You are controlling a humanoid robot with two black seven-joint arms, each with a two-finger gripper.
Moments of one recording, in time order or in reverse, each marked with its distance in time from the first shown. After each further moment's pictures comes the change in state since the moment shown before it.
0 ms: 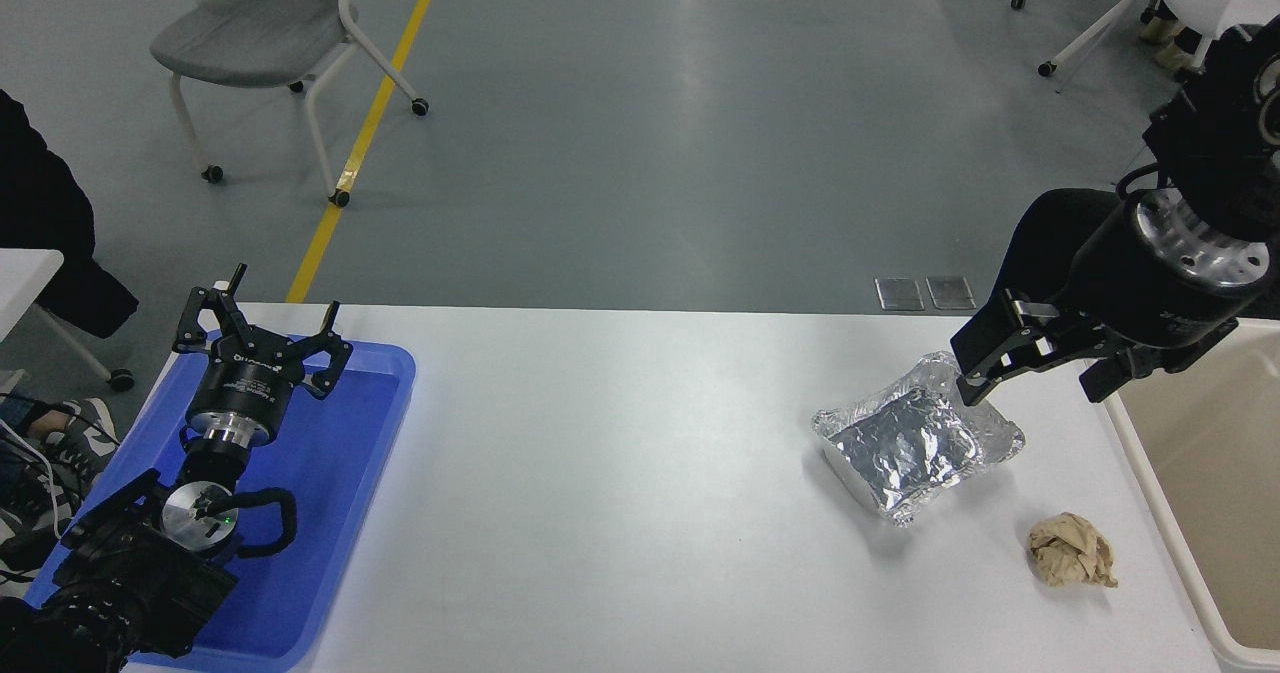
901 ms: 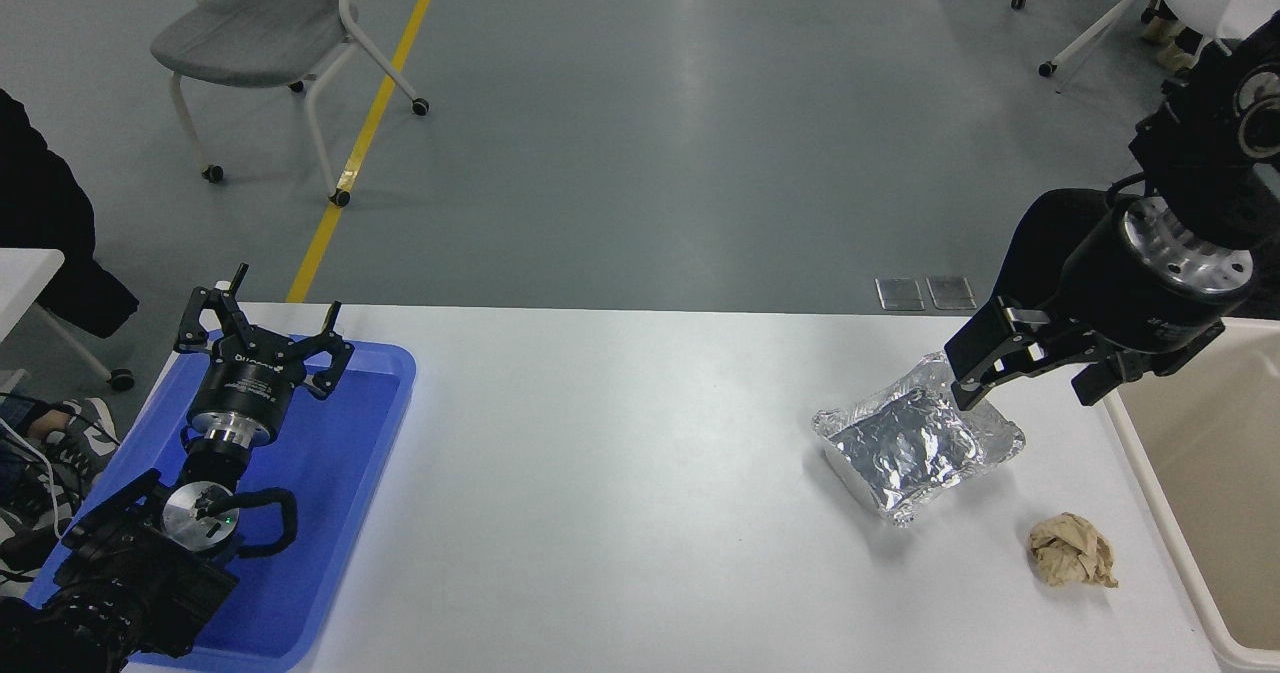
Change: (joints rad) left arm 0.000 -0.001 0.000 -0.001 0.000 0.000 0.002; right arm -0.078 -0.024 0.027 -0.034 -0.057 -0.019 0.001
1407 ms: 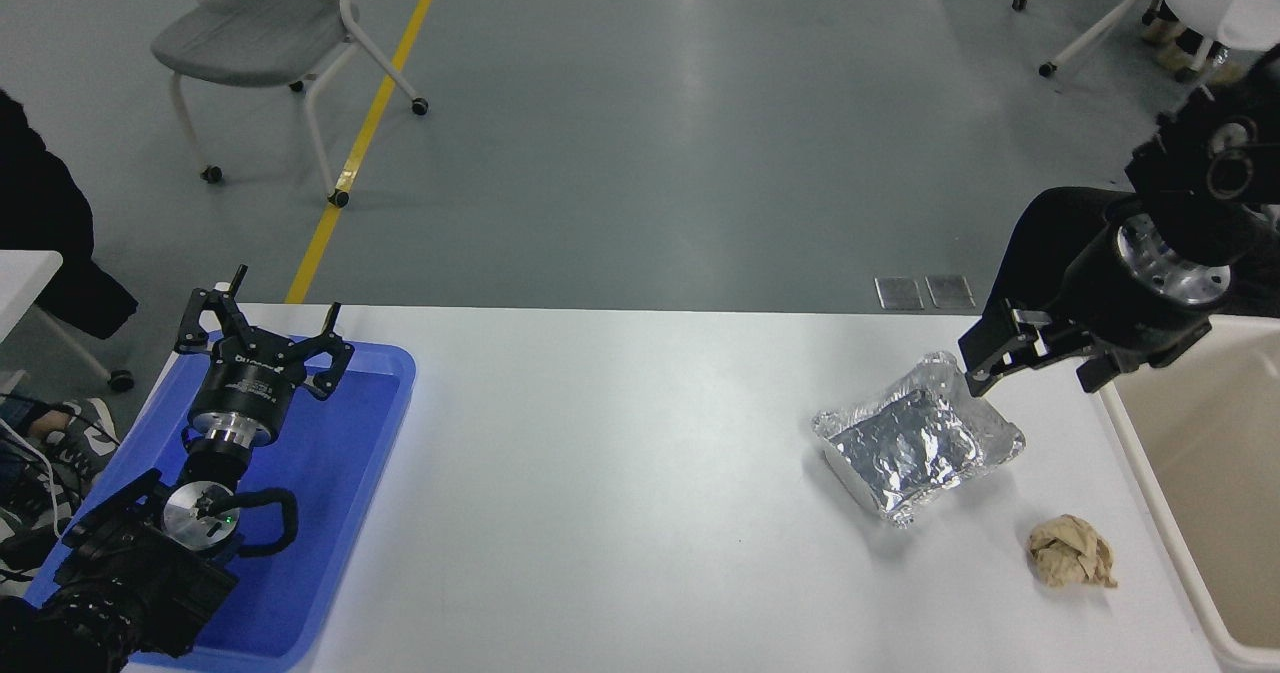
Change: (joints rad) left arm 0.000 -0.001 0.000 0.000 0.001 0.000 0.000; right arm -0.320 -0.014 0.100 -0.248 -0.096 -0.136 -0.009
